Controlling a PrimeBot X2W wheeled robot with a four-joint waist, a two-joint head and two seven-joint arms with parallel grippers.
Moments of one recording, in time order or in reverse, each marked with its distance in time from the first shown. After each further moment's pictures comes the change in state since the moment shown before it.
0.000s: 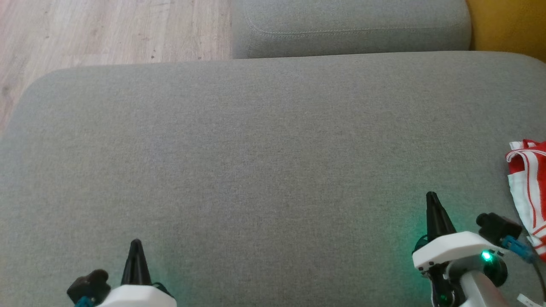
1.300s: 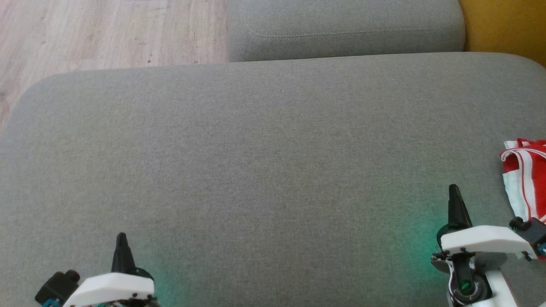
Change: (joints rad) left arm -0.014 0.000 0.052 -0.074 -0.420 -0.044 0.112; right arm 0.023 0.000 -0.063 -0.125 0.427 0.000 0.112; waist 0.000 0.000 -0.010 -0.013
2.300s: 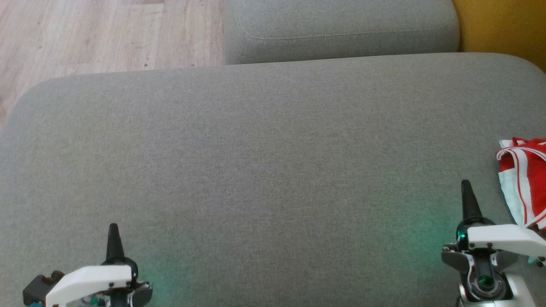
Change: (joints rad) left arm -0.018 0.000 0.046 -0.054 -0.311 -0.034 0.081; right arm 0.024 0.000 -0.042 -0.086 0.317 0.000 0.083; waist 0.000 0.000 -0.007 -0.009
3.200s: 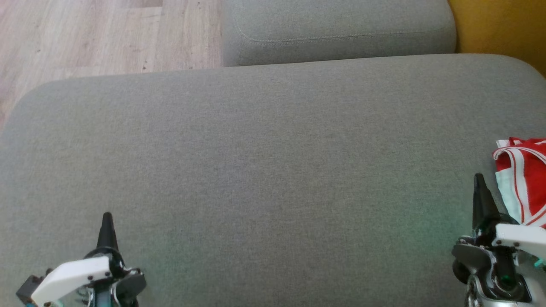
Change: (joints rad) left arm -0.015 0.000 0.036 -0.054 -0.300 -0.029 0.076; right arm 0.019 0.000 -0.044 -0.092 0.305 0.000 0.078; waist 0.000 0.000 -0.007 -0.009
